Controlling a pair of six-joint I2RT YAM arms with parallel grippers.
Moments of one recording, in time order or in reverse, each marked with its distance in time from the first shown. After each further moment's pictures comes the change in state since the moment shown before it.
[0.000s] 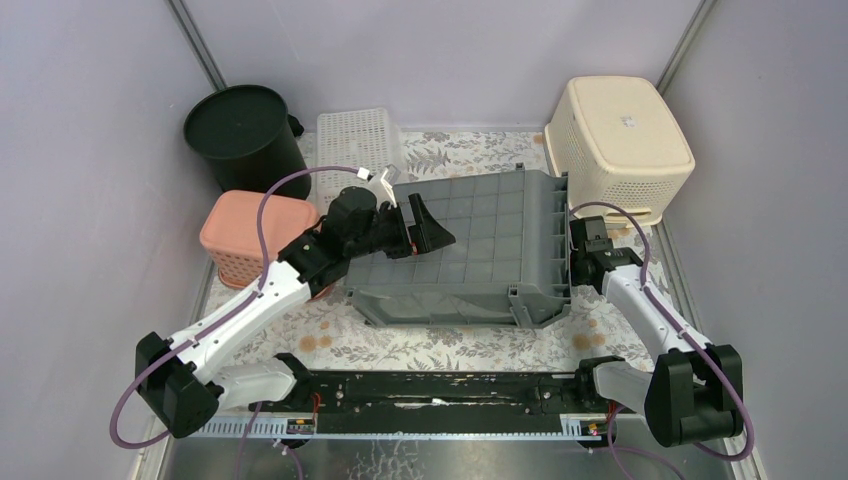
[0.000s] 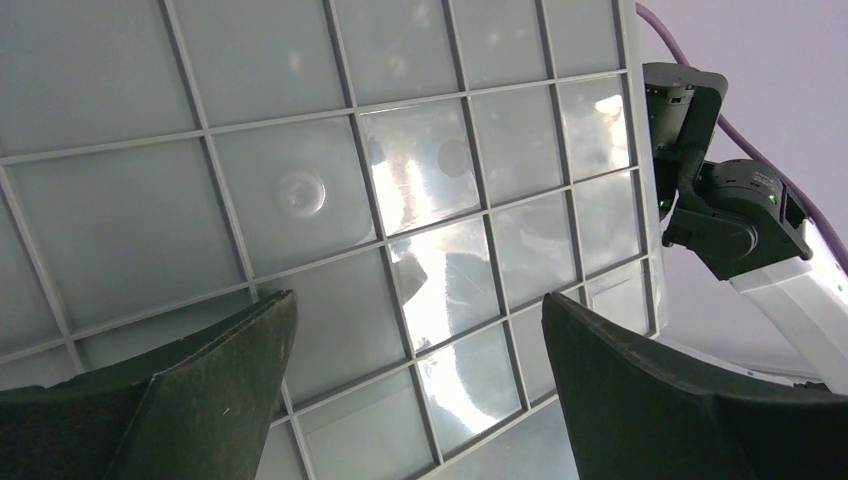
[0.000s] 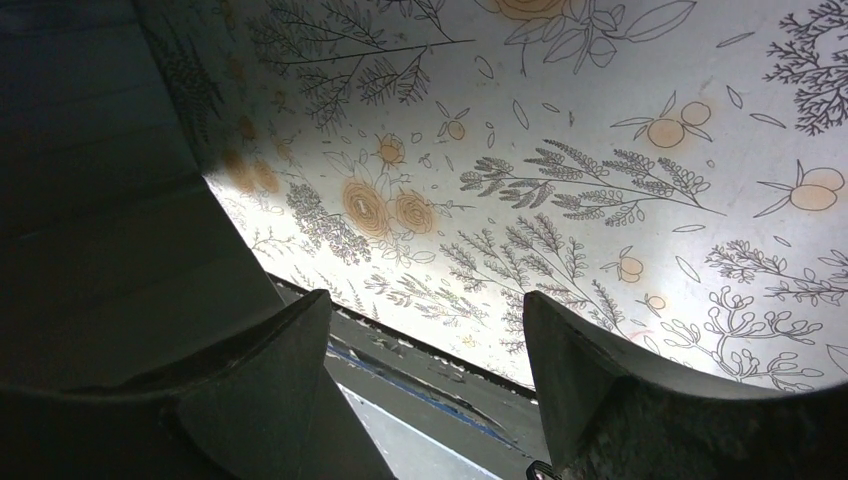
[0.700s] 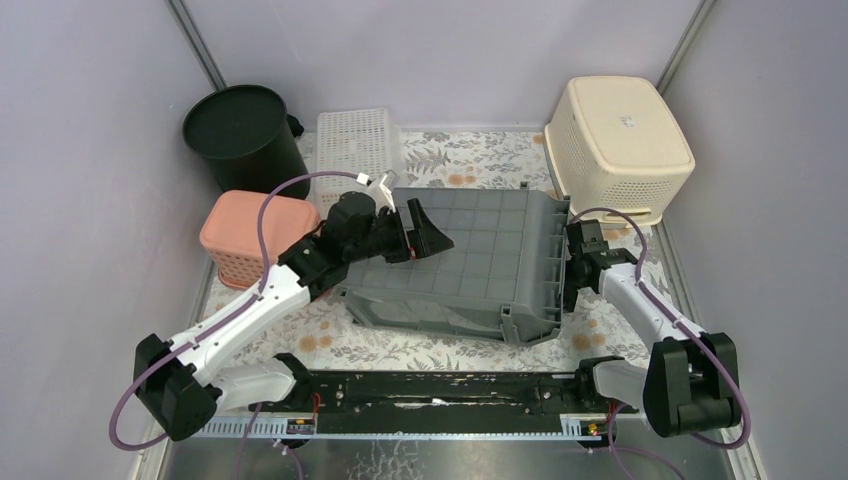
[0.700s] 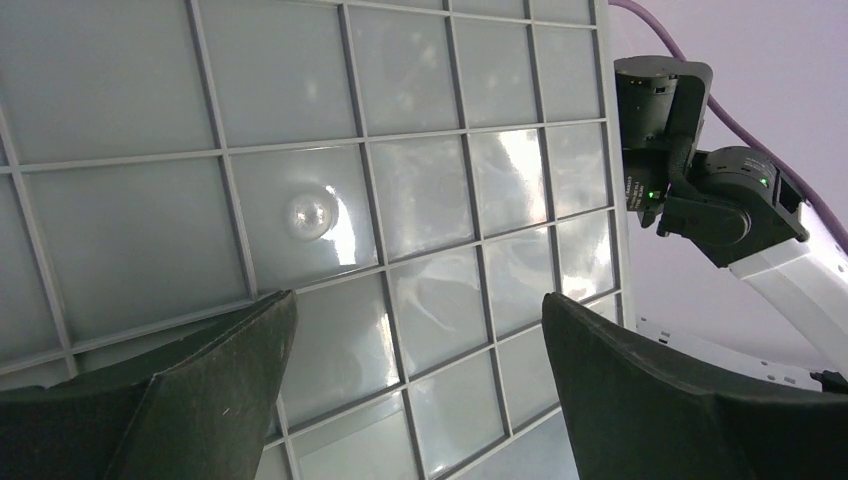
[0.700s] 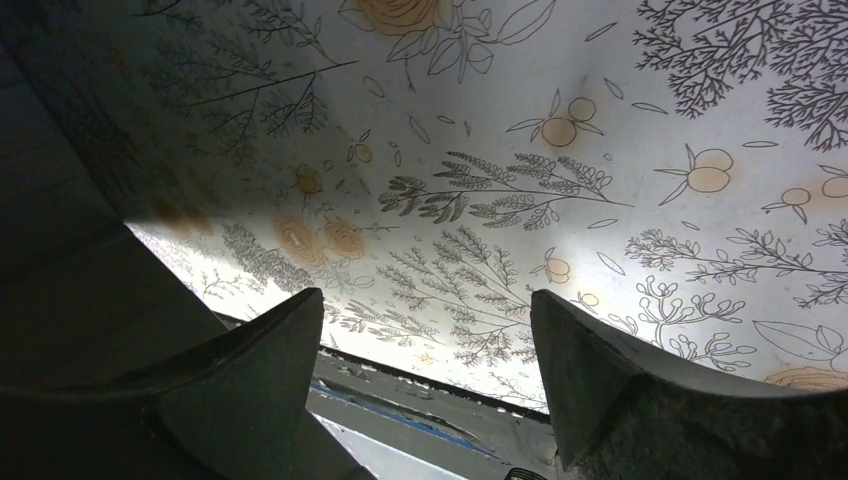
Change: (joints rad) left arm 0.000 -0.014 -0.046 0.022 0.002 -0.003; right arm 0.000 0.035 -0.032 0.005 0.116 0.038
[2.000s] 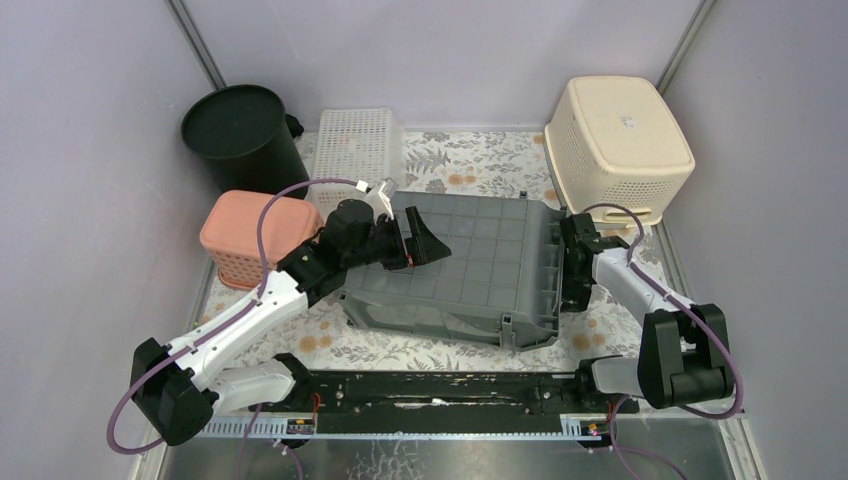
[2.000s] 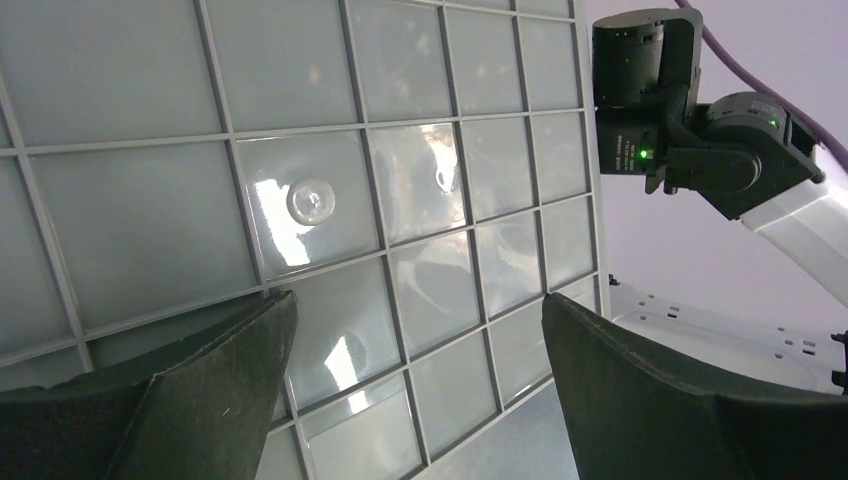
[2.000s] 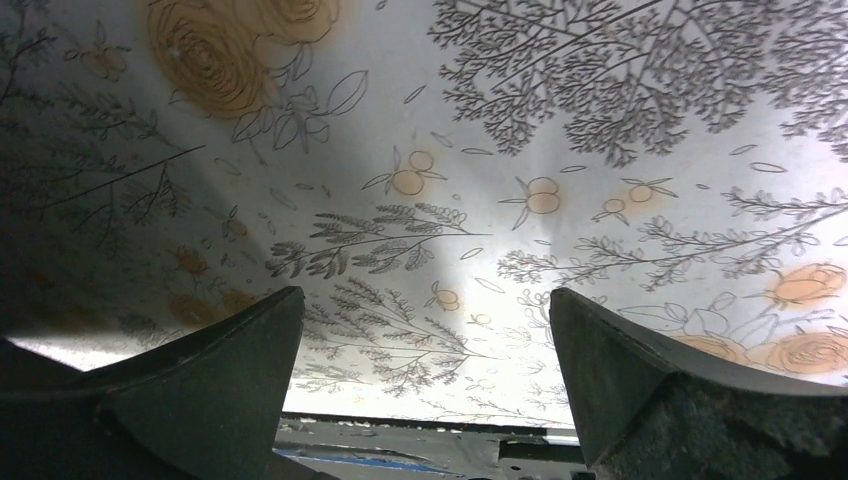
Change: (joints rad) left arm -0.002 -0.036 -0.063 0.020 0.016 -0.001; right arm 0.003 0.124 0.053 -0.049 0.241 0.008
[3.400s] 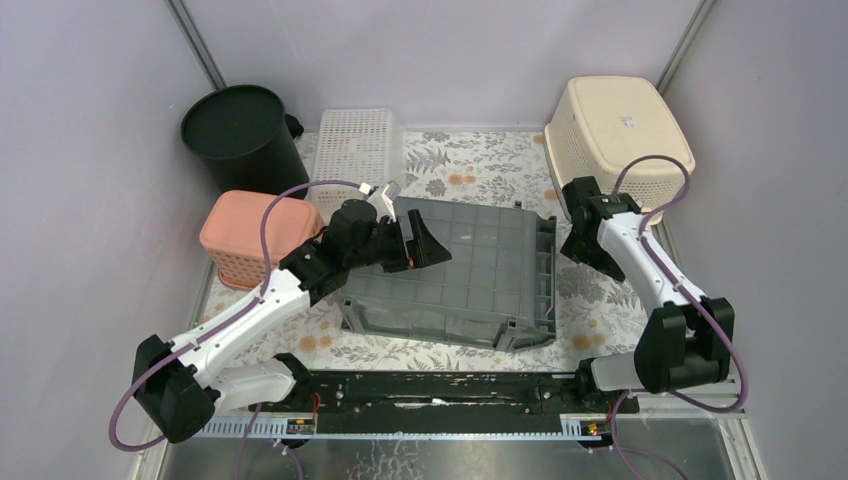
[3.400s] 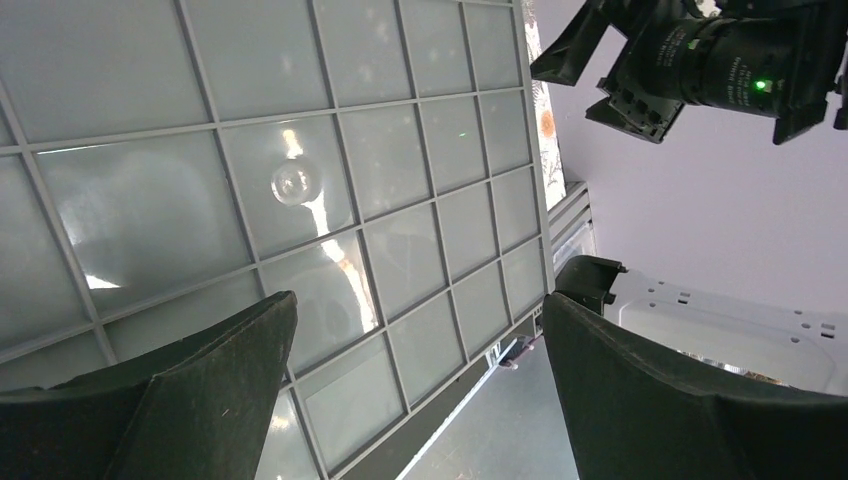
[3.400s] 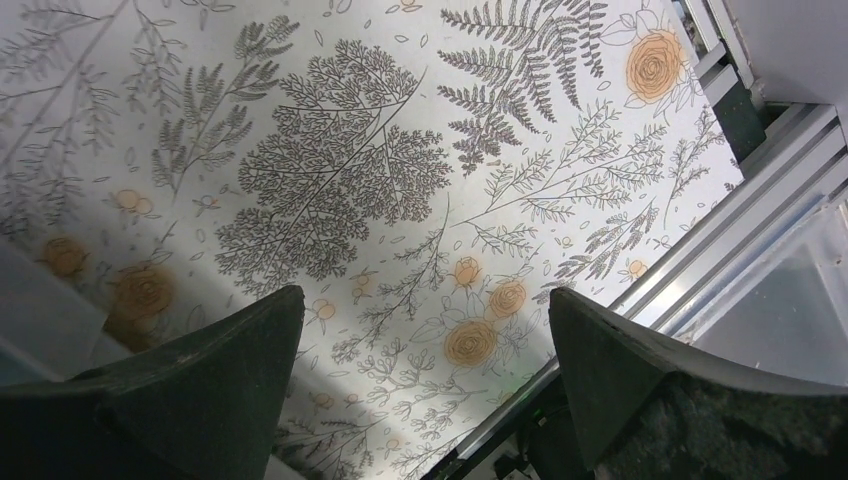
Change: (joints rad) left arm -0.003 0.016 -0.001 -0.027 0.017 0.002; right arm 0.014 0.111 0.382 -0.394 0.714 0.249
